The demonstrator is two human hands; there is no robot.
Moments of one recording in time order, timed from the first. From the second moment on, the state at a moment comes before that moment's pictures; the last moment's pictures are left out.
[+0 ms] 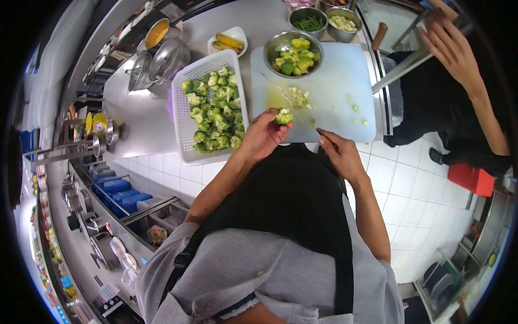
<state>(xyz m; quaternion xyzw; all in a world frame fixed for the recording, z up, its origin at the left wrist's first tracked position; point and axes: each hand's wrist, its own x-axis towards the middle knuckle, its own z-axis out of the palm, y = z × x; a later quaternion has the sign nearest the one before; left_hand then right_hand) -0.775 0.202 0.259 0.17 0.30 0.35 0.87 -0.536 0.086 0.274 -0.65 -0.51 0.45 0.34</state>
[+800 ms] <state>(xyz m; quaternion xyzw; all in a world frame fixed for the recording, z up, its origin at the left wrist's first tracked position) -0.970 0.368 0.225 0.73 0.66 0.15 -0.05 -0.521 0.088 0.253 -0.71 -0.41 0.51 0.25</state>
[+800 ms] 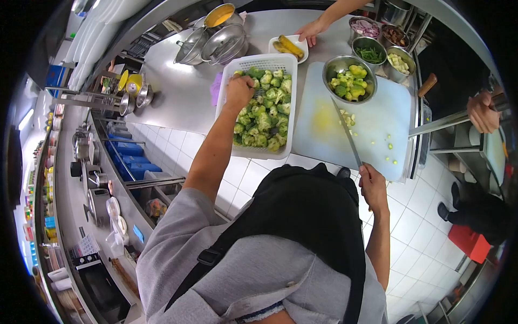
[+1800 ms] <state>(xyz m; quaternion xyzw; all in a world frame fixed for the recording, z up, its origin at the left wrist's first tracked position) -0.968 0.365 0.229 0.65 0.62 0.36 0.26 -0.526 0.088 0.256 -0.72 -0.45 0.48 0.24</state>
